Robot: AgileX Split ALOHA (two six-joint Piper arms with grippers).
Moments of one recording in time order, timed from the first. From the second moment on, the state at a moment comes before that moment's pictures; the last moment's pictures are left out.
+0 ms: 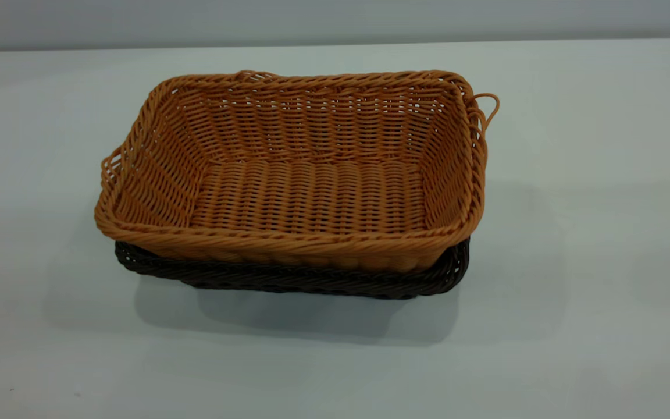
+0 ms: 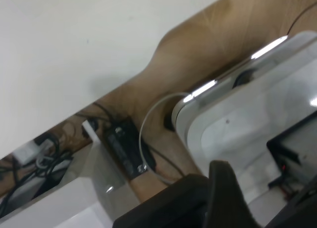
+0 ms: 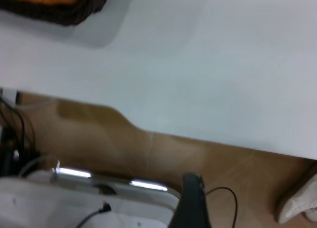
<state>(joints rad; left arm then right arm) -0.51 0.64 -0.50 -0.09 1.10 0.01 0.24 0.50 -0.46 0.11 1.11 0.05</state>
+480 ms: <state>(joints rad) -0.08 0.33 -0.50 -0.11 1.11 0.01 -0.09 0.21 -0.46 0.14 1.12 0.05</state>
